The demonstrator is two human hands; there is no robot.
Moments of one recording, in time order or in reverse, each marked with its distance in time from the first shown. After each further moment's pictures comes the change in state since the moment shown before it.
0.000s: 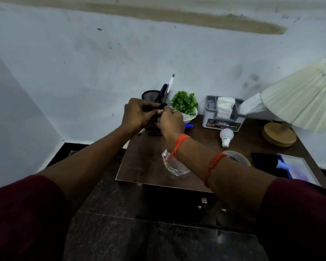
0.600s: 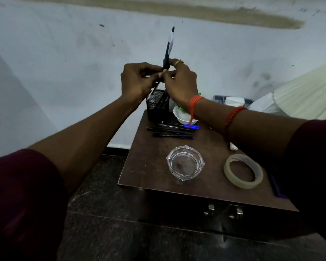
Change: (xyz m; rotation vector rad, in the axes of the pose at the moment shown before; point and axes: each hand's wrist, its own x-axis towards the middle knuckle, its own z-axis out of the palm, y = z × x) left_hand 0.052 0.038 -0.019 -0.236 0.147 0.157; right_hand 0.049 -0.072 -0.015 -0.343 -0.133 -0.654
